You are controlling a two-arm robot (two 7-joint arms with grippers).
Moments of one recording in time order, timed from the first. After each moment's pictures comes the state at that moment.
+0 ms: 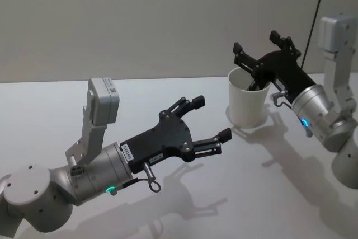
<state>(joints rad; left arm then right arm) -0.14 0.29 0.23 -1.63 -0.40 0.01 -0.85 0.31 0.18 -0.29 -1.49 0.26 0.01 0.18</state>
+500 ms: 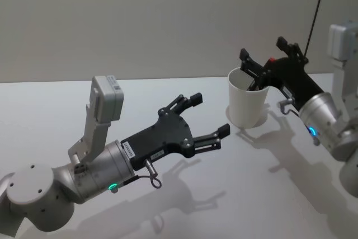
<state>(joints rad) -0.15 0.30 0.25 -1.63 -0.38 0.01 -0.79 0.26 0.21 -0.28 -1.55 0.27 0.01 0.16</state>
